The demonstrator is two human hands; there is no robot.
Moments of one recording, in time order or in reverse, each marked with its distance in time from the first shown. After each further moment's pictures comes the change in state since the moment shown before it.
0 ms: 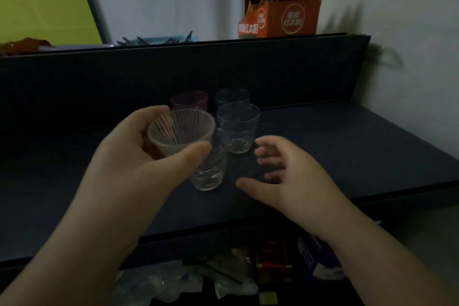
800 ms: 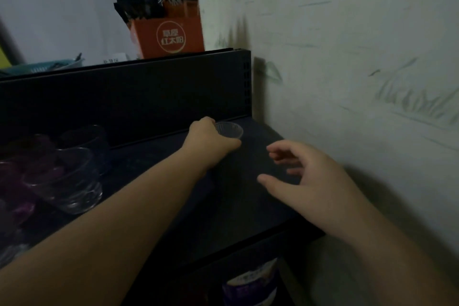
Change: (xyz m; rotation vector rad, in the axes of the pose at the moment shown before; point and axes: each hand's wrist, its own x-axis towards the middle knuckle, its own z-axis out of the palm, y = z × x) left_hand 0.115 0.030 0.356 0.353 -0.374 -0.080; right_hand 0.003 0.142 -0.224 -0.167 0.285 -0.048
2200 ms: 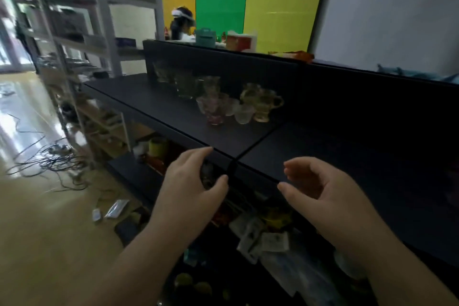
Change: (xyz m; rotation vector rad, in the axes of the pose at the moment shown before) left_hand -0.467 -0.364 -0.436 0.258 0.912 -0.307; right_hand -0.169 -0.413 0.402 0.296 -0.771 -0.434
